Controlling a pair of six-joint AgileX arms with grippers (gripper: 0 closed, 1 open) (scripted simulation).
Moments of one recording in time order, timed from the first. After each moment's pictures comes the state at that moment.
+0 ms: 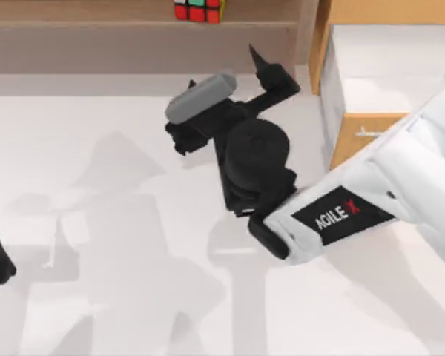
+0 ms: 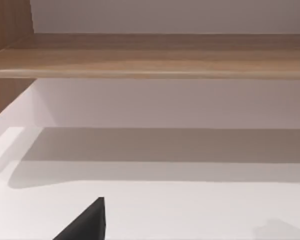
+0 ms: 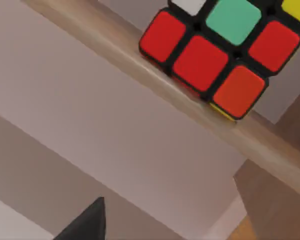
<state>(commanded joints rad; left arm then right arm) 0.00 0.00 0.00 0.00 0.00 0.00 0.77 2.37 1.23 1.26 0.63 -0.66</state>
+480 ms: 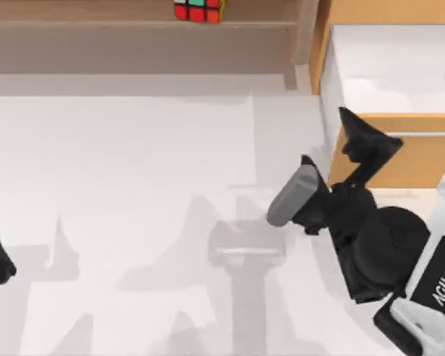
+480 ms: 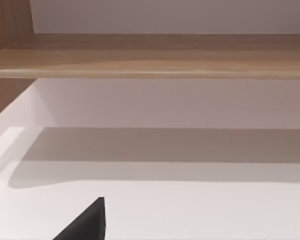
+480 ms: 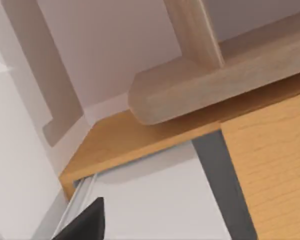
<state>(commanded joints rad) 0.00 0.00 0.00 0.00 0.00 0.00 0.69 2.14 0.52 1.69 0.56 -1.24</state>
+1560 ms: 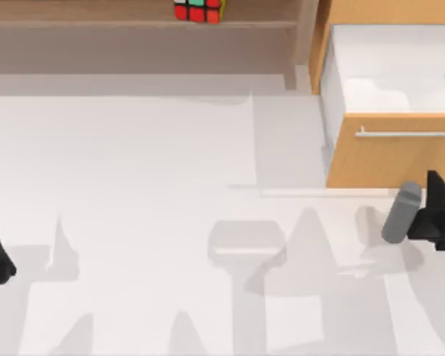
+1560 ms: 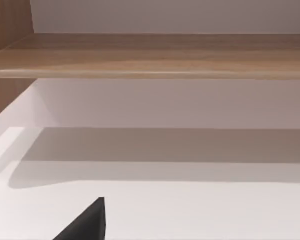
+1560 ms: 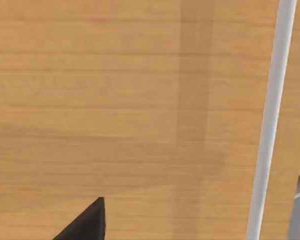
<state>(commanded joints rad) 0.00 0.00 0.00 0.00 0.00 0.00 0.35 1.98 0.22 1.76 0.38 -1.56</state>
